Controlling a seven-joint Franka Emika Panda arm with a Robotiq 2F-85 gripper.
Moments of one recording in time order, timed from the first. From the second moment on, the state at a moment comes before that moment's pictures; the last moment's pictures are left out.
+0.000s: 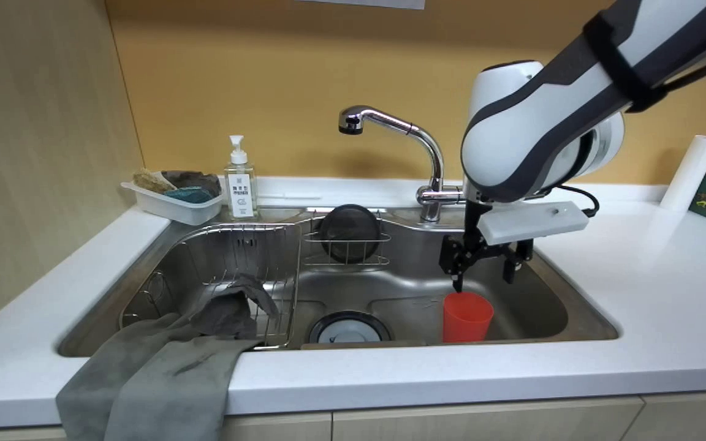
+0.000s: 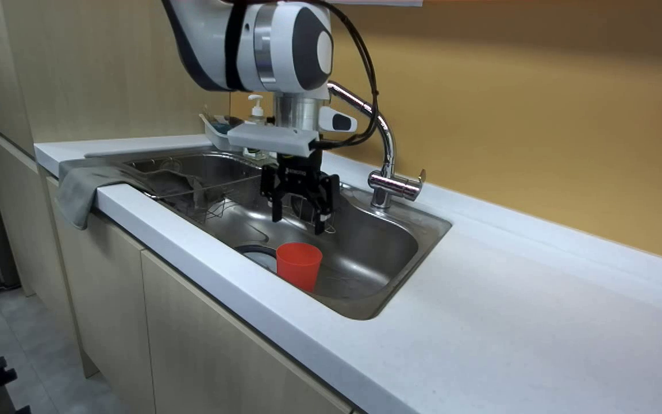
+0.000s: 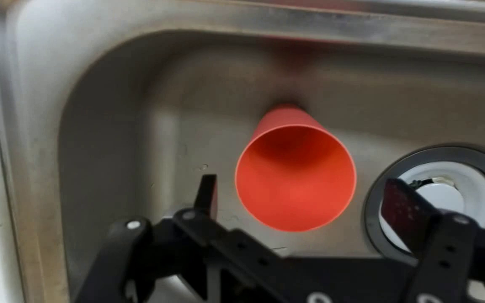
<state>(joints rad) 0.11 0.25 0.09 -2.16 -0.21 2.39 0.29</state>
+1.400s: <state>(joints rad) 0.10 0.47 0.01 -2.10 -0.04 2.46 0.29</state>
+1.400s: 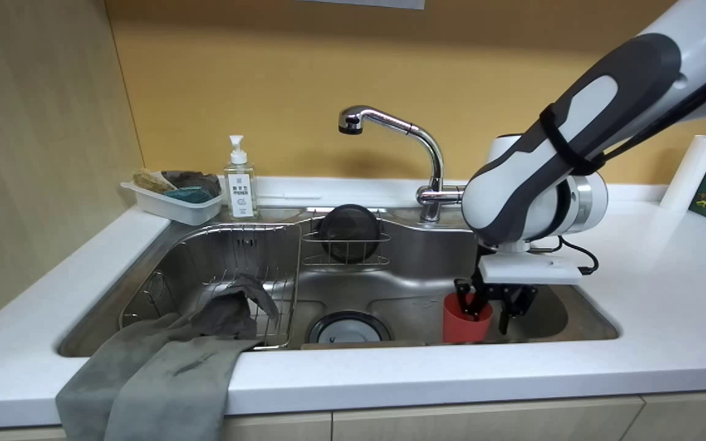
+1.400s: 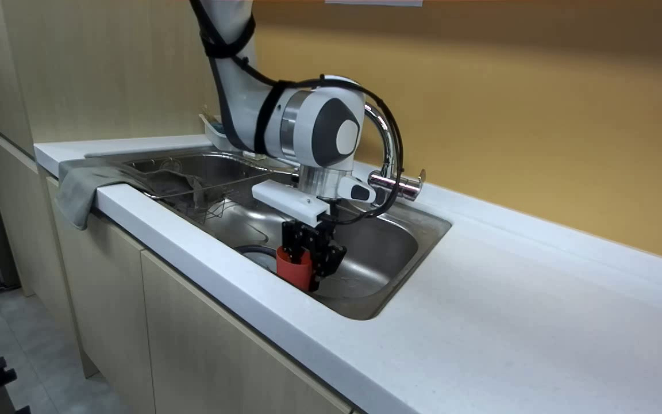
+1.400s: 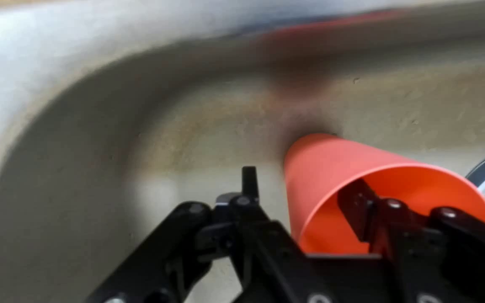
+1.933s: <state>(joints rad) 0.10 0.46 0.00 -2.10 -0.02 2.46 0.29</state>
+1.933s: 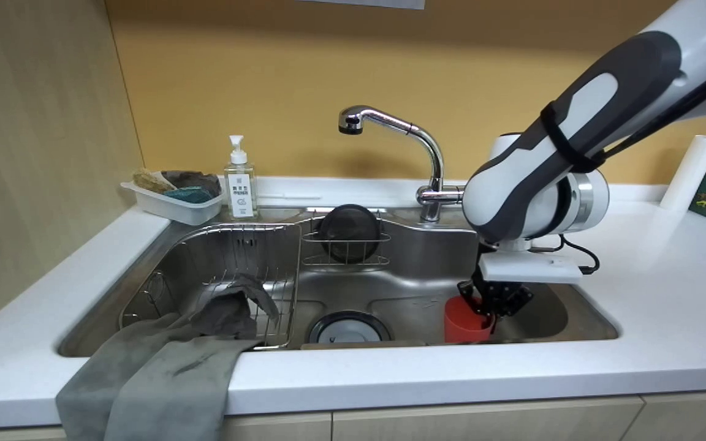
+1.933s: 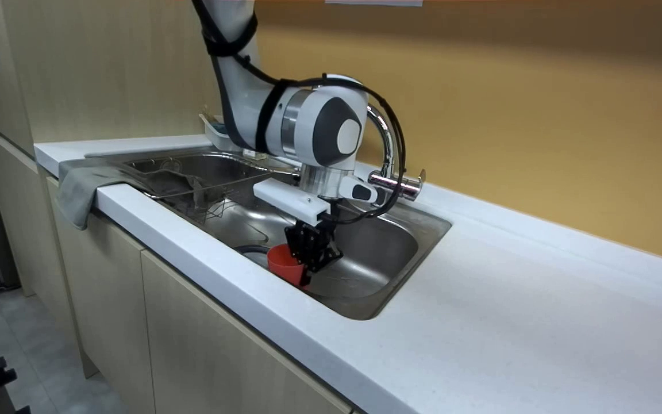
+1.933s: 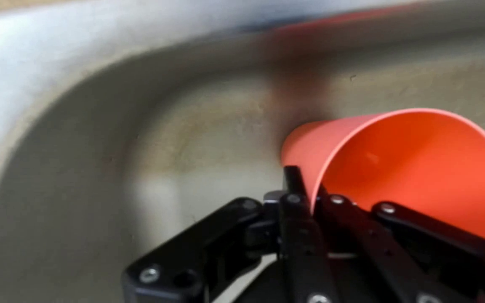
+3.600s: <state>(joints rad) 0.00 0.01 -0.05 -2.08 -0.12 2.01 0.35</state>
